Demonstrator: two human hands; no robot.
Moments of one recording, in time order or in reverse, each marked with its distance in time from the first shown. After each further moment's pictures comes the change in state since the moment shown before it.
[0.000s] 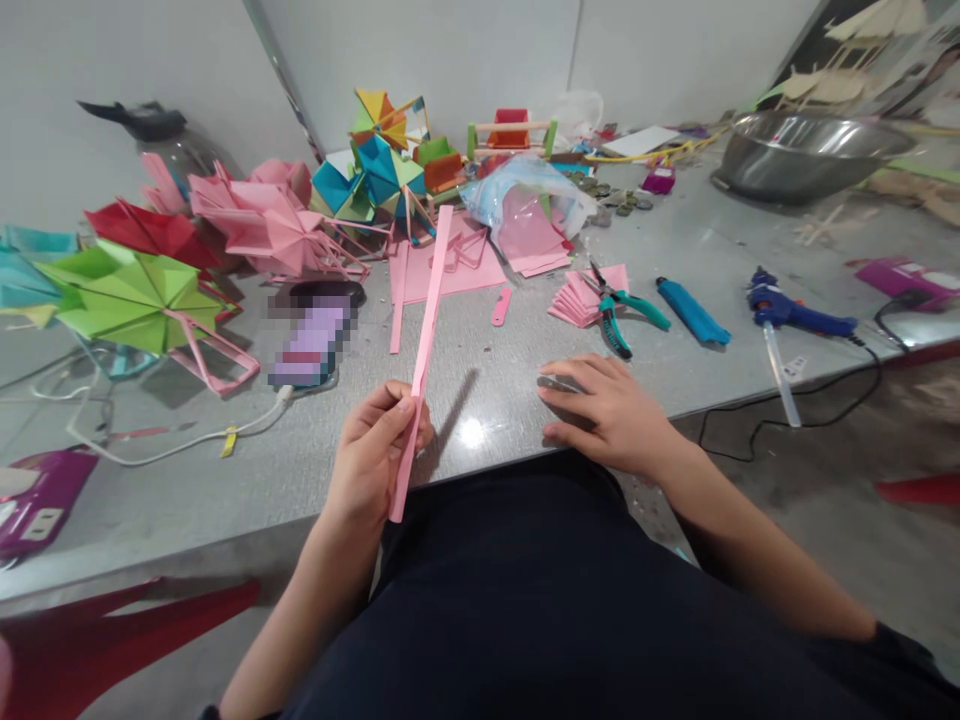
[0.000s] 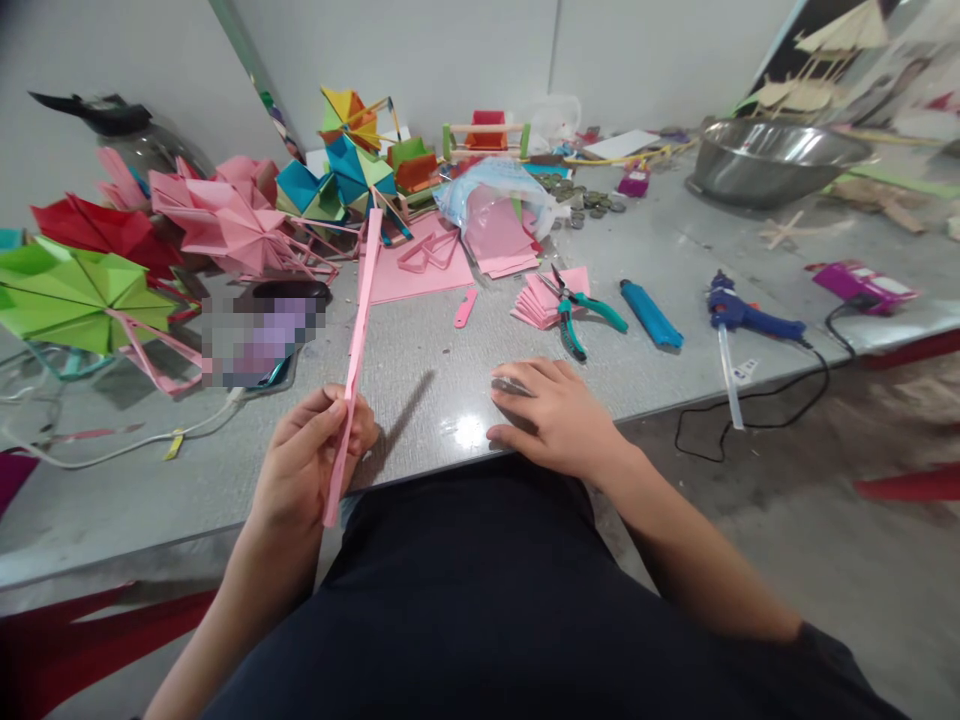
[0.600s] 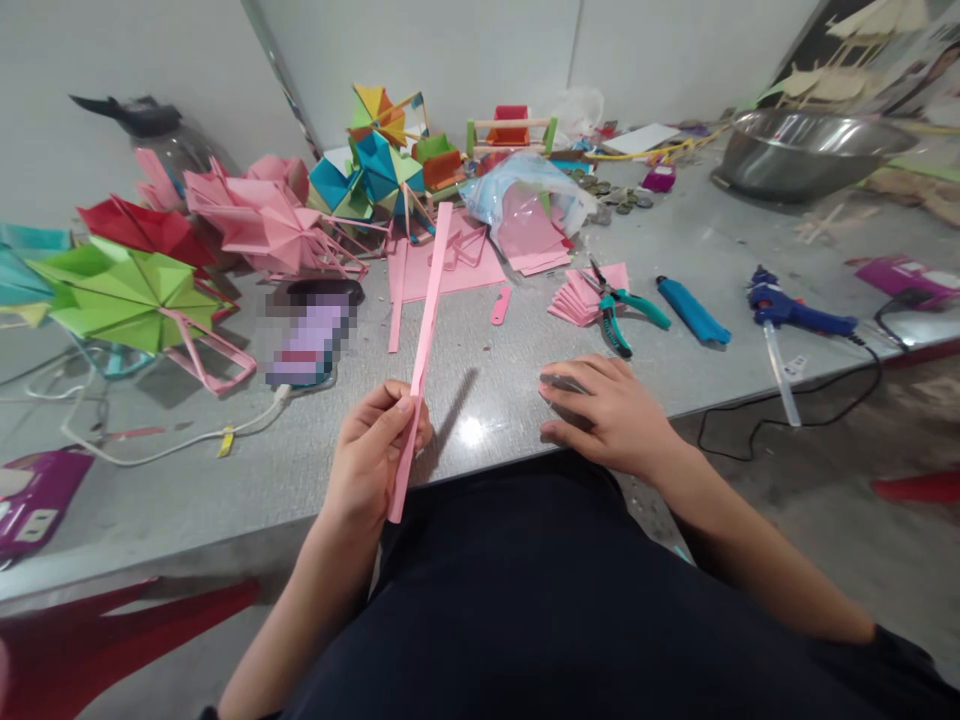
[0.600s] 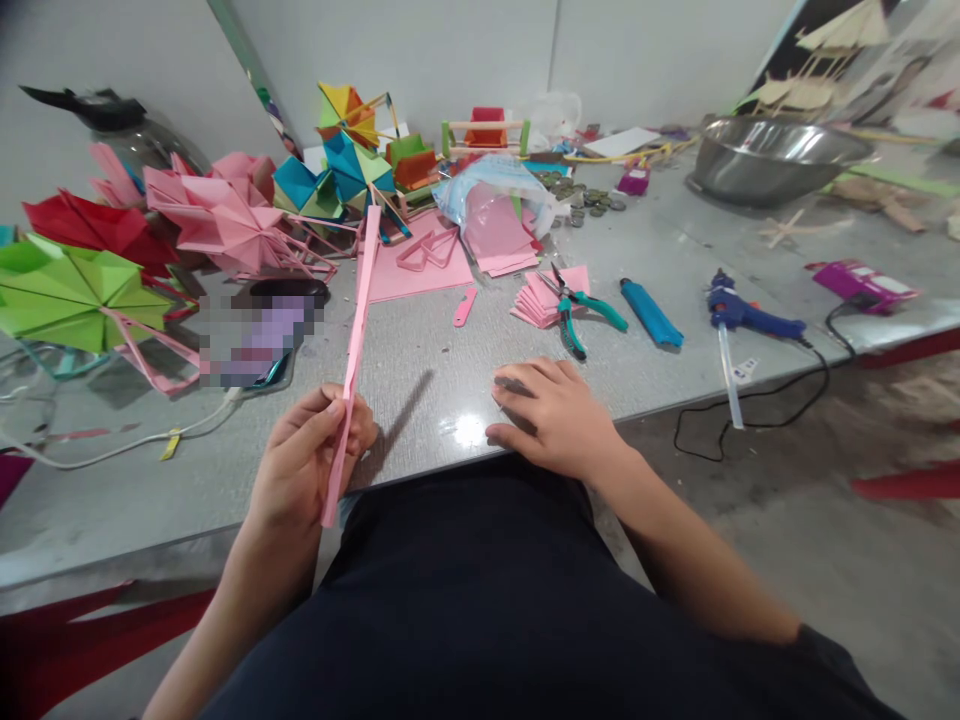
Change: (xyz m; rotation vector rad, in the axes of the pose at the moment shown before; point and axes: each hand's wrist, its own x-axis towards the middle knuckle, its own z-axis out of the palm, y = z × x) left_hand -0.001 0.000 0.001 -0.011 0.005 -0.001; right_hand -0.001 -0.002 0.002 -0.043 0.000 0.023
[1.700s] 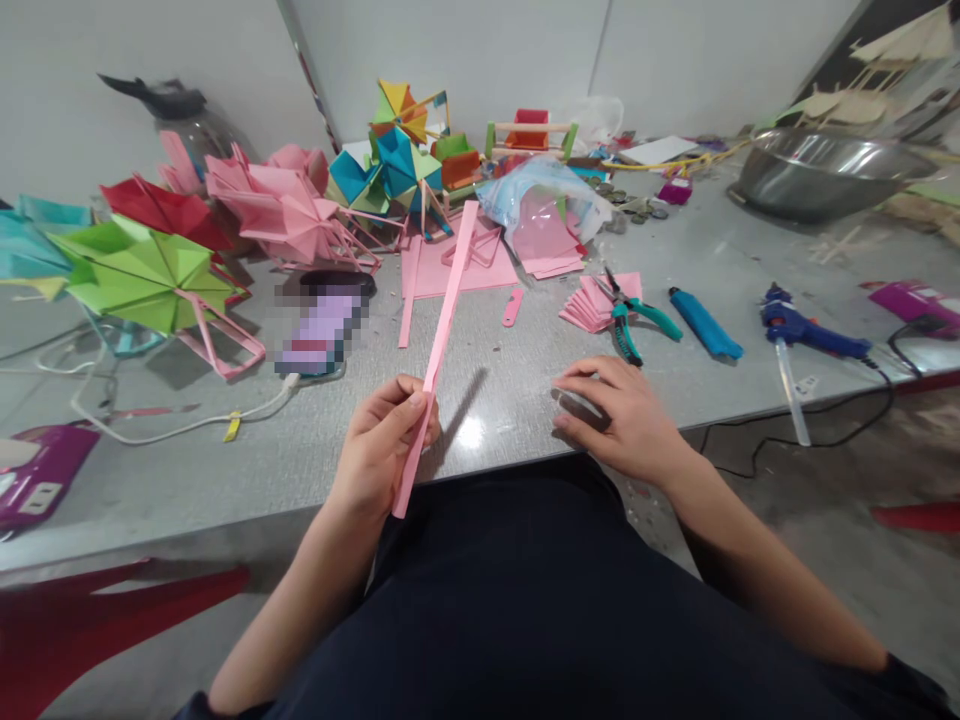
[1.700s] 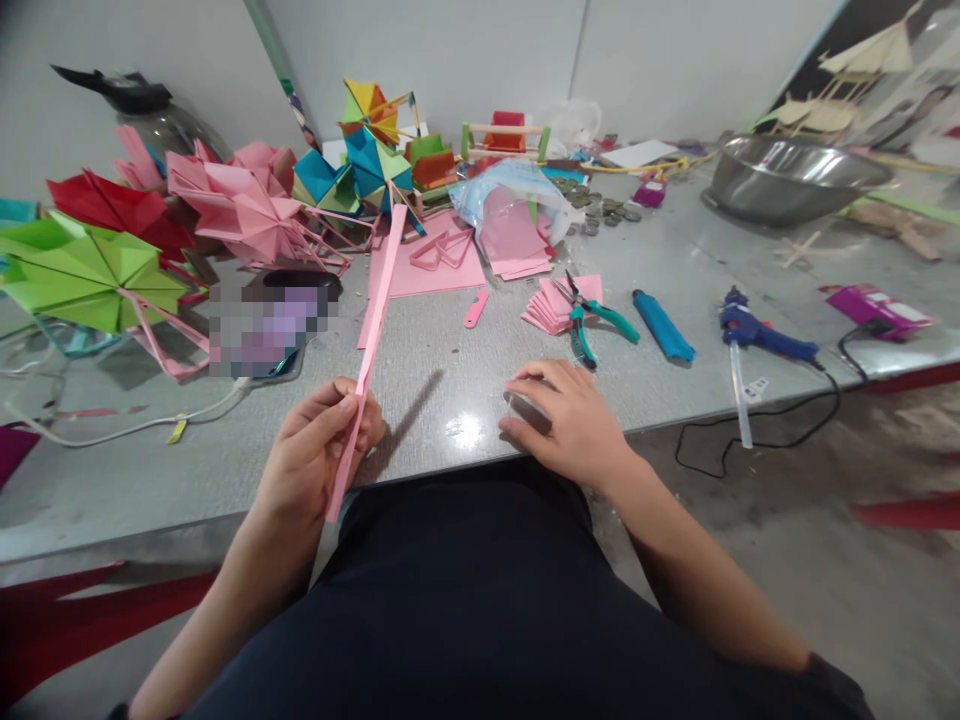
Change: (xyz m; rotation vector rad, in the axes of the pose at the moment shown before) left_hand 0.003 -0.003 -0.002 -0.057 -0.025 -0.003; right_hand 0.000 0.003 0.001 0.093 0.091 0.072
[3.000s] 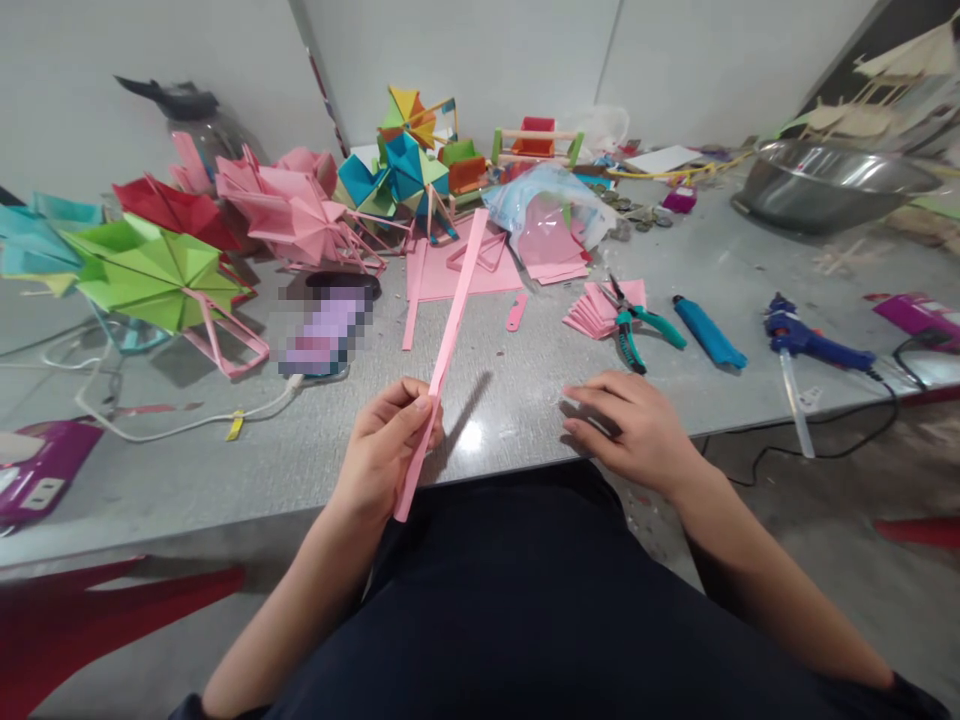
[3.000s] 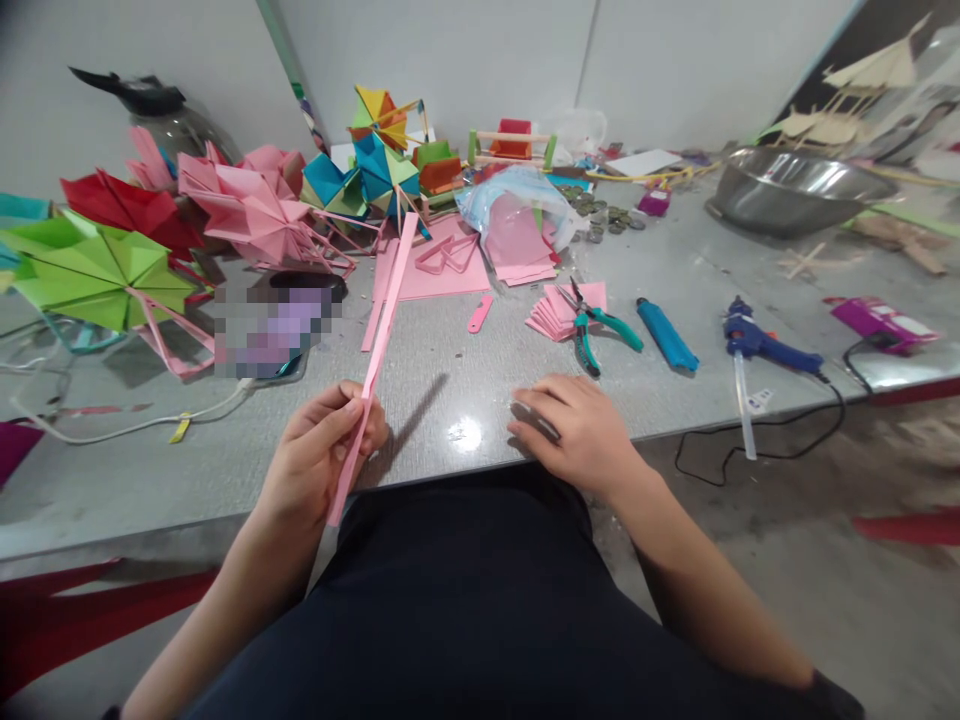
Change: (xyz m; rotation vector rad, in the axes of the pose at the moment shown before) left_hand -0.001 0.003 0.003 0.030 0.025 -0.040; right_hand -0.001 0.002 -0.006 -0.016 -0.005 -0.017
